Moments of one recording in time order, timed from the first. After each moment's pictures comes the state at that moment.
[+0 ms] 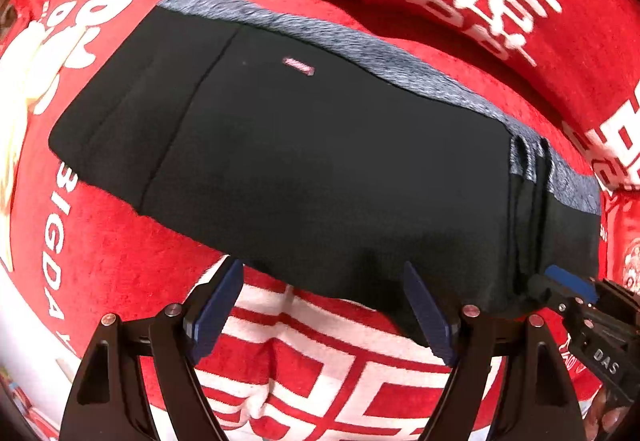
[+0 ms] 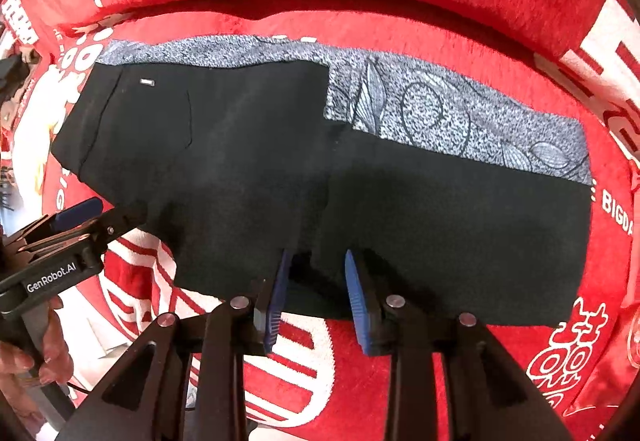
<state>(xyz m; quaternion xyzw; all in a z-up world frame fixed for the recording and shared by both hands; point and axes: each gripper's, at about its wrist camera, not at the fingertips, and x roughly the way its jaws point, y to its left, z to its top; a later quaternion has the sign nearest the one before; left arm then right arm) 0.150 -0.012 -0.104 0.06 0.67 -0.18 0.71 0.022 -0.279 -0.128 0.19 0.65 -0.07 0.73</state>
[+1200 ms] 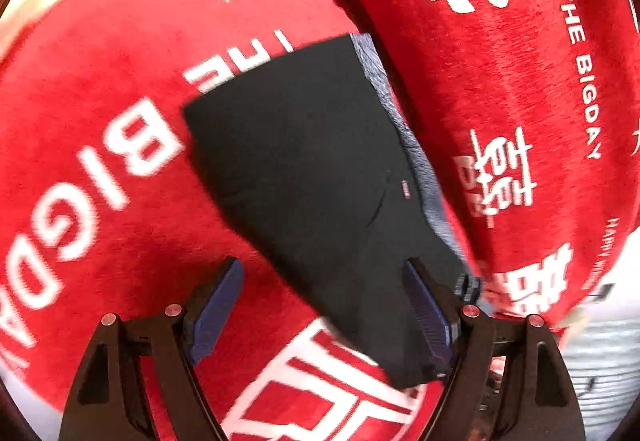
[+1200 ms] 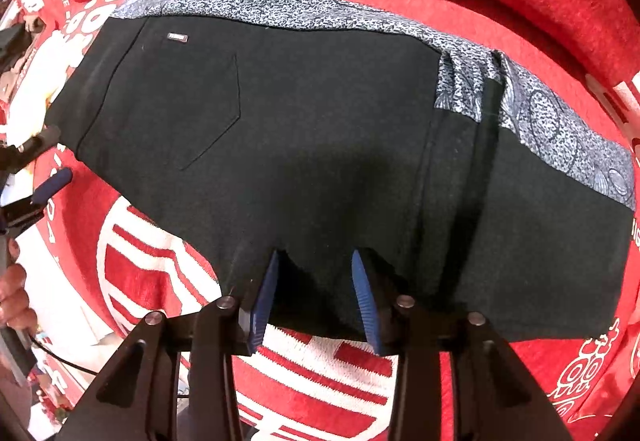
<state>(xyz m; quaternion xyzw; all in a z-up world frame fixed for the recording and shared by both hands) 0.207 0.177 -0.122 -0.28 0.64 -0.22 0.69 0.058 -0.207 -0.165 0.16 0.68 -0.05 0.72</state>
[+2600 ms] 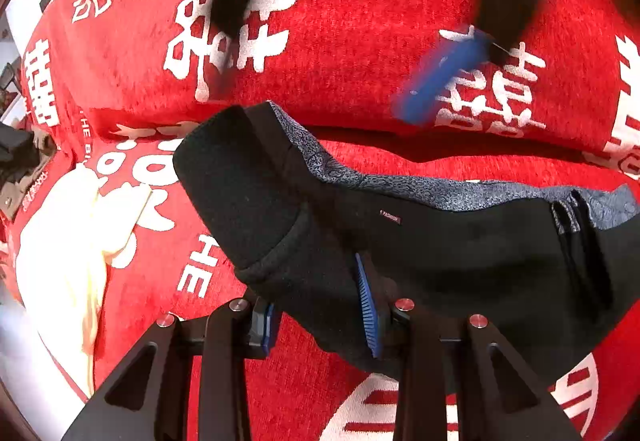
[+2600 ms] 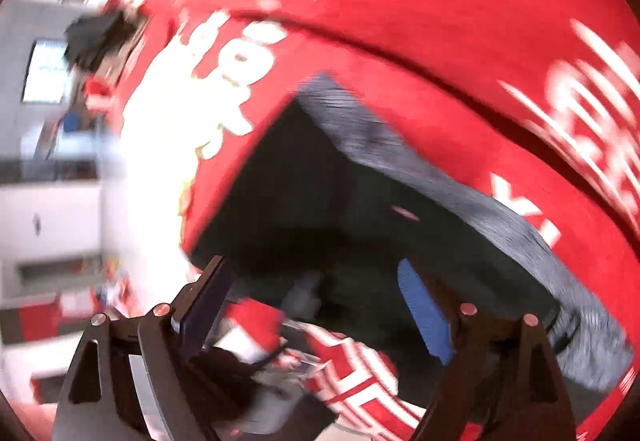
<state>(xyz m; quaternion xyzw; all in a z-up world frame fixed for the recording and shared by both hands) 0.168 0.033 -0.055 0.17 0.44 -0.20 0.86 0.257 -0.157 -0.061 0.20 0.69 0.20 0.67</state>
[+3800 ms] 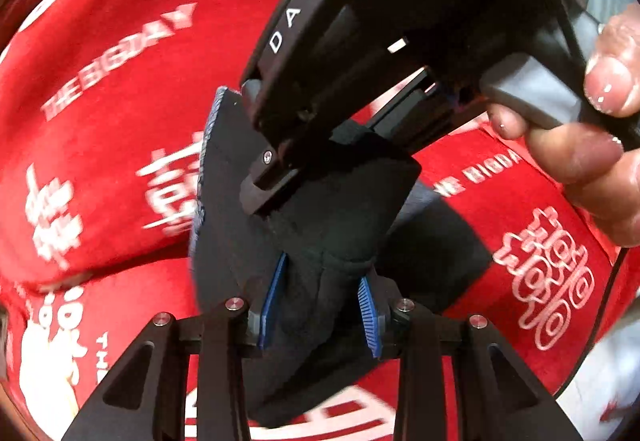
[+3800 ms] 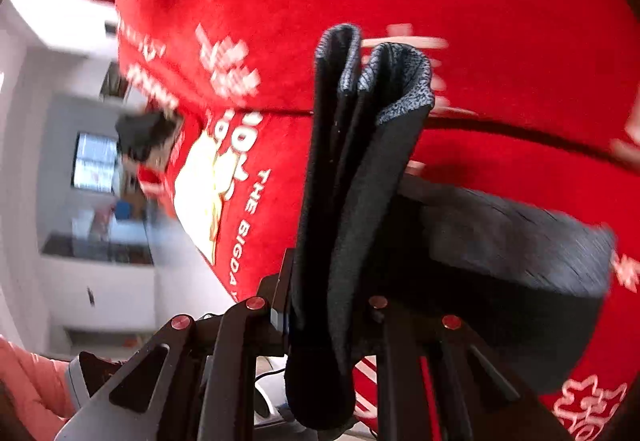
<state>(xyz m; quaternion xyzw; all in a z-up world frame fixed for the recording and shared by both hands) -0.022 -0.189 0.033 0.29 0.36 -0.43 0.77 0.019 -0.407 -0.021 0.40 0.52 0.12 0.74</state>
